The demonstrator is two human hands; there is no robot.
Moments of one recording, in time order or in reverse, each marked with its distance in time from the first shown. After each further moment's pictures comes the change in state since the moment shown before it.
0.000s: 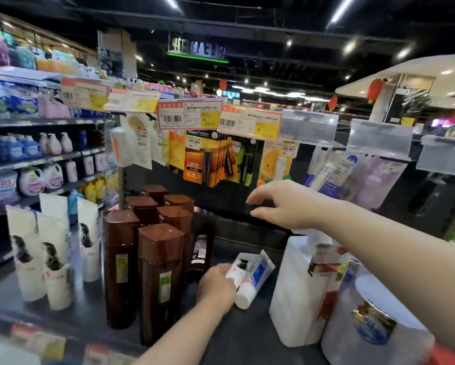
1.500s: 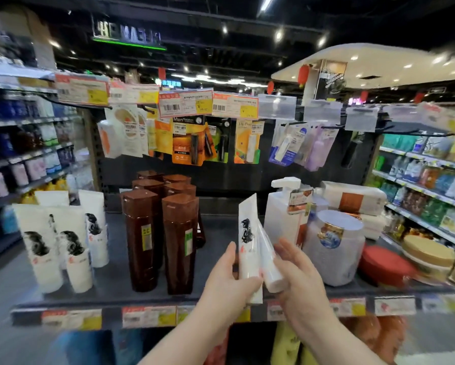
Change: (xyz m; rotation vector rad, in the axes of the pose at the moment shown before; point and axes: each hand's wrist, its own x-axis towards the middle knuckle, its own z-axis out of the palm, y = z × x) left_hand -0.139 -0.008 -0.088 -0.438 -0.552 0.185; right_hand -0.144 -0.116 0.155 1.755 0.873 0.597
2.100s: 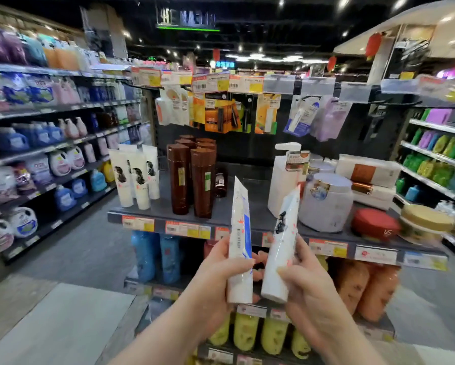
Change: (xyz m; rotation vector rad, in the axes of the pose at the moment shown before) left_hand -0.183 0.020 0.062 -0.456 -0.002 -0.067; right_hand -0.160 -0.055 -0.059 0.122 -0.498 0.263
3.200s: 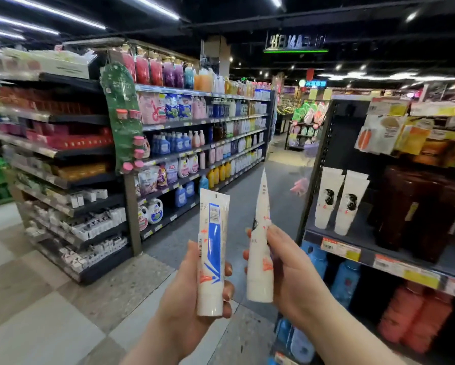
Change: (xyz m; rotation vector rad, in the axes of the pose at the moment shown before) left_hand -0.250 0.155 -0.368 -0.325 0.399 0.228; right_hand 0.090 0.240 0.404 -0.110 -0.241 0.207
